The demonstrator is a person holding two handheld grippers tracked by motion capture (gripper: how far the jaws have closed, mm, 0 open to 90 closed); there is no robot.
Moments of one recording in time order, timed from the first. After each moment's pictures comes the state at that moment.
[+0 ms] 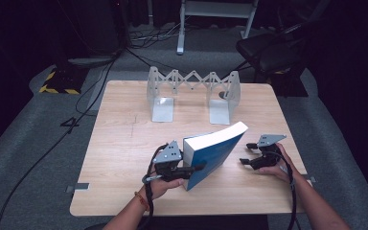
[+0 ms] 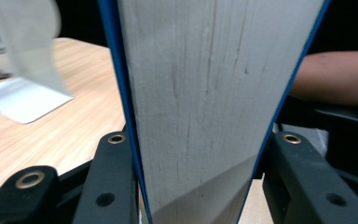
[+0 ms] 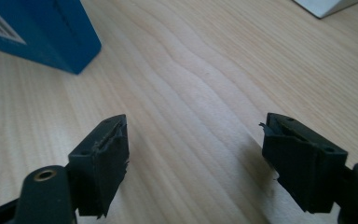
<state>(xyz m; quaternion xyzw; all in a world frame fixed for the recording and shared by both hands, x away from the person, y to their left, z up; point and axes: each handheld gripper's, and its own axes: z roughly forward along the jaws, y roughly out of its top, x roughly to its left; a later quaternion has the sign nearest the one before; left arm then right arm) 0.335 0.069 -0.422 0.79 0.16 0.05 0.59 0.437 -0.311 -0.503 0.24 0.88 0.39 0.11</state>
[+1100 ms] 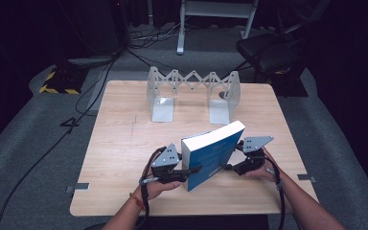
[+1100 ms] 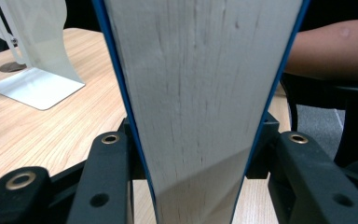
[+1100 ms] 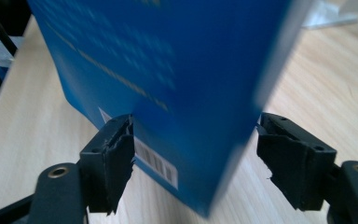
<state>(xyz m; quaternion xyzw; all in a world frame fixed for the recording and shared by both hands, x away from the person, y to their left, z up) 0.334 0.083 -0.430 0.80 0.17 0.08 0.57 0.411 -0.241 -0.469 0.10 0.86 0.49 0.06</state>
